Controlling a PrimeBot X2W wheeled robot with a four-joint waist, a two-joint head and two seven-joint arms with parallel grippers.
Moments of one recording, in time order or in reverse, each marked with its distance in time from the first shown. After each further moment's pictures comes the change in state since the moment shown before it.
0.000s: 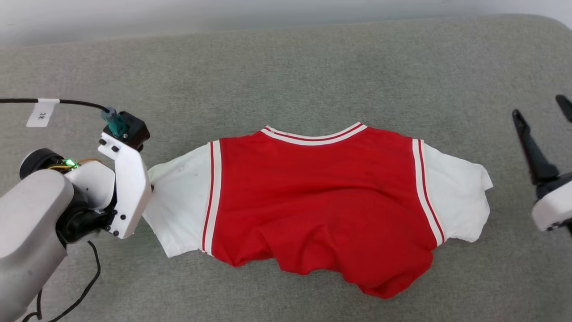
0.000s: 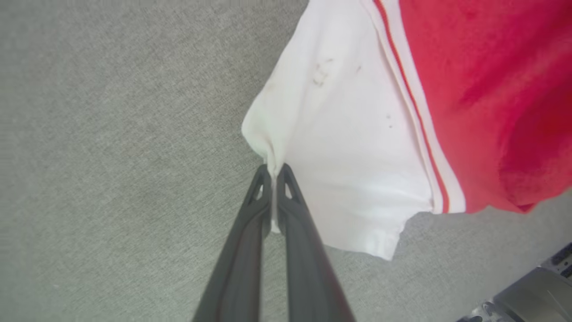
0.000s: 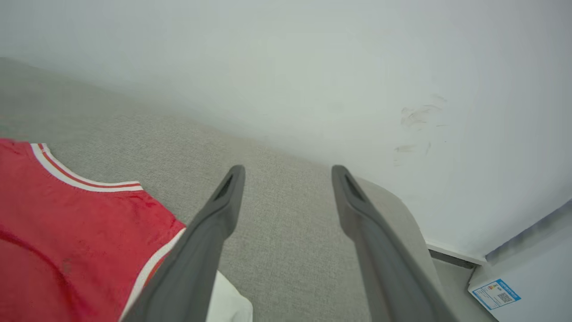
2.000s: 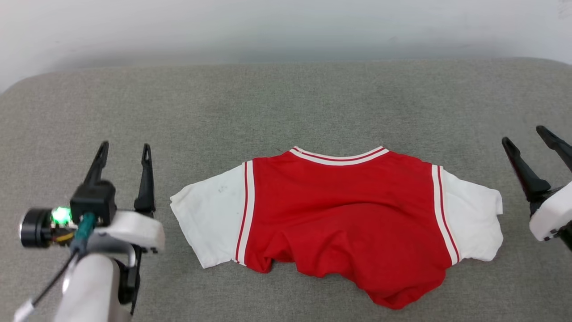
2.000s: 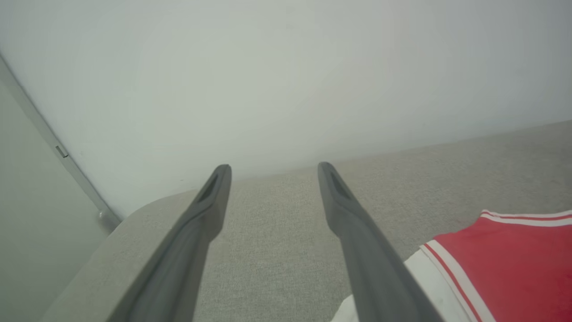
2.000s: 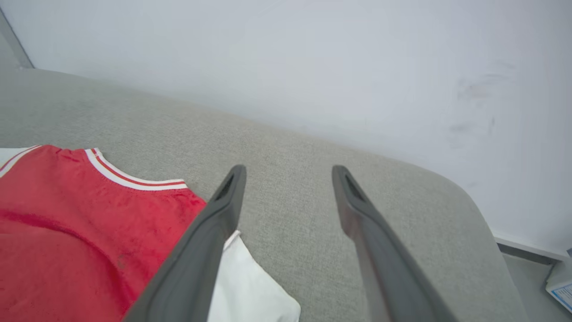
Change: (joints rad) left arm 0.546 -0.570 0.856 -0.095 0.864 0.153 -0.980; right arm -0.157 -0.216 0.360 0.348 0.387 0.000 -0.073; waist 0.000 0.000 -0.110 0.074
